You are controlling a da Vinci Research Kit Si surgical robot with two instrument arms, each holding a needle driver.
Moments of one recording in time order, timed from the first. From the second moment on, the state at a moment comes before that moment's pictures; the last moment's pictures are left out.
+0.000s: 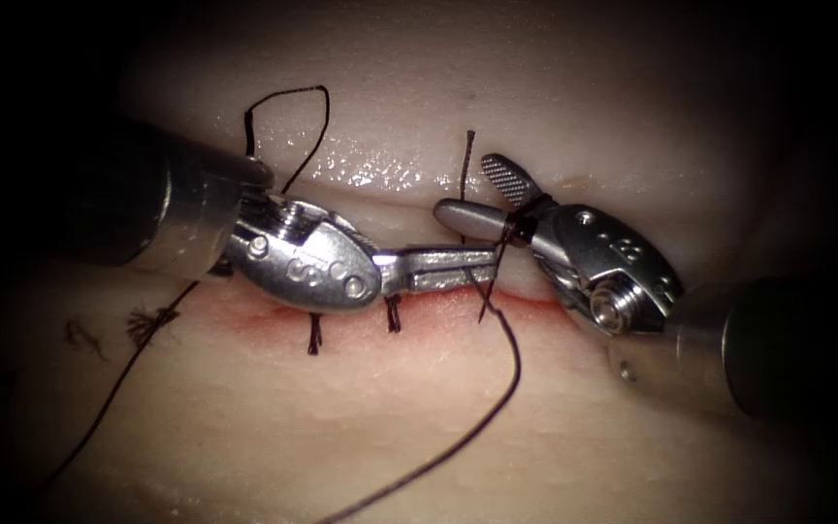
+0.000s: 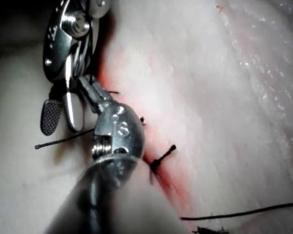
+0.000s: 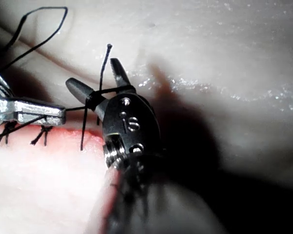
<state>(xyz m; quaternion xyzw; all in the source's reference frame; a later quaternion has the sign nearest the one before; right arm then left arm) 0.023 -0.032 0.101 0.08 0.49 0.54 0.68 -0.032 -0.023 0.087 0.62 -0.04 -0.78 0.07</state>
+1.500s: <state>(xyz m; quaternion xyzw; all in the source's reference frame) 0.025 -0.032 0.099 0.04 0.54 0.46 0.71 -0.030 -0.022 0.089 0.61 -0.01 -0.79 0.06</state>
